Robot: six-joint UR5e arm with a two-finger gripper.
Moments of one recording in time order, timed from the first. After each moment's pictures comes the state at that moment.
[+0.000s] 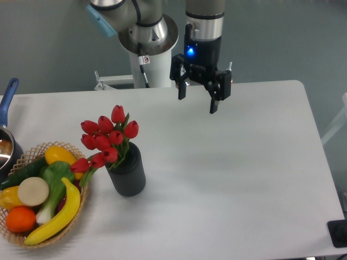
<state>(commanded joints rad) 2.64 -1.48 -1.84 -1.03 1.20 1.24</state>
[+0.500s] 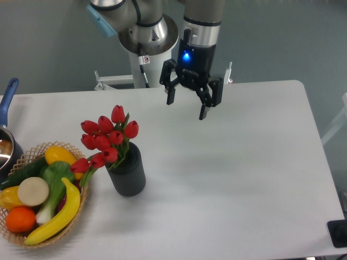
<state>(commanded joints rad) 2.65 -1.48 -1.89 -1.02 1.08 1.22</state>
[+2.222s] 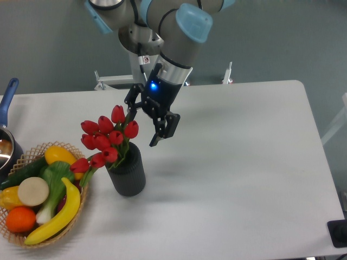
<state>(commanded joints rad) 2.50 -1.61 -1.96 -0.90 0.93 1.29</state>
